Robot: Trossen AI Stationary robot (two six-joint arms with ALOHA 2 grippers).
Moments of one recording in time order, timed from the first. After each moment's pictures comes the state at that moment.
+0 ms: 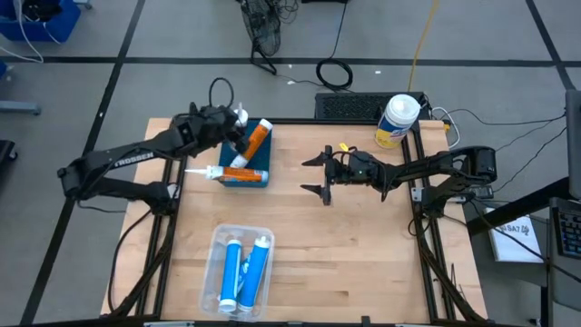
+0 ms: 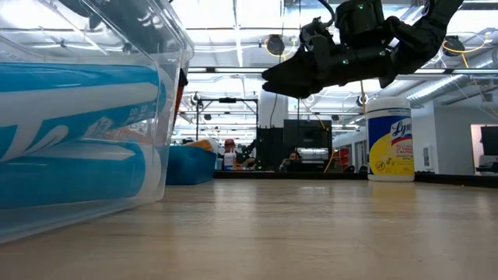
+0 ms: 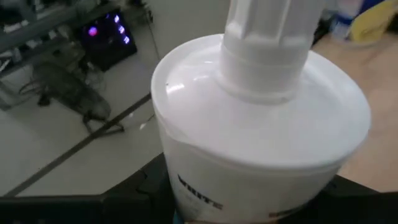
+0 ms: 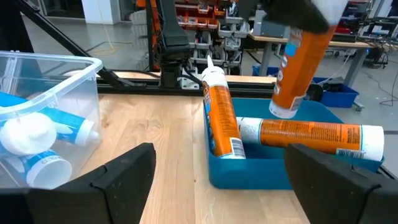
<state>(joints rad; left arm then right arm) 0.50 1.13 0.86 -0.23 -0.34 -0.03 -0.19 1.53 0.60 0.81 -0.13 -0.07</state>
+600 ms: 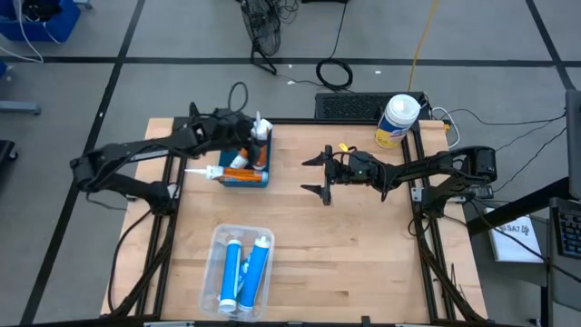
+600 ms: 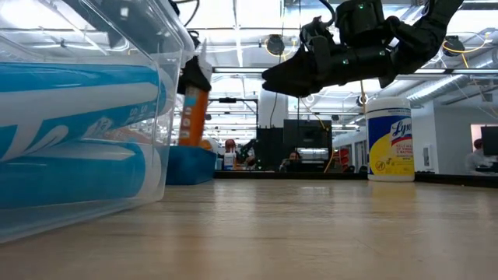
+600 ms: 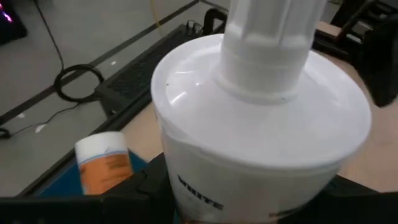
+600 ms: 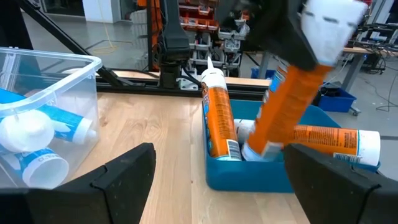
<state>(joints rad) 0.50 1.26 0.86 -0.11 0.03 -0.11 -0.19 1.53 0.60 0.81 -0.13 -0.10</state>
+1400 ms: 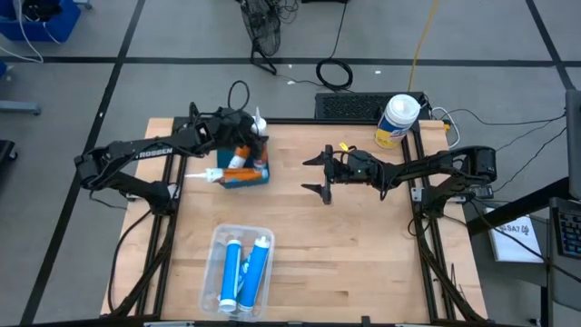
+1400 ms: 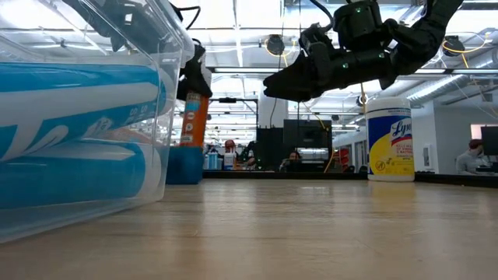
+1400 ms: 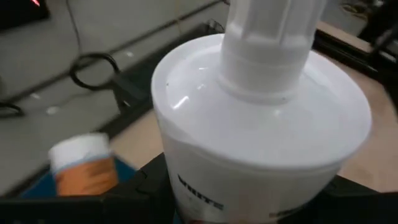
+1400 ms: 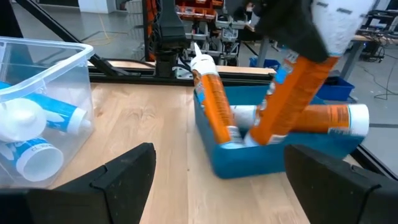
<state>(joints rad) 0.51 1.31 0.86 -0.07 -0.03 -0.20 -0.20 1.53 0.60 0.77 -0.13 -0.09</state>
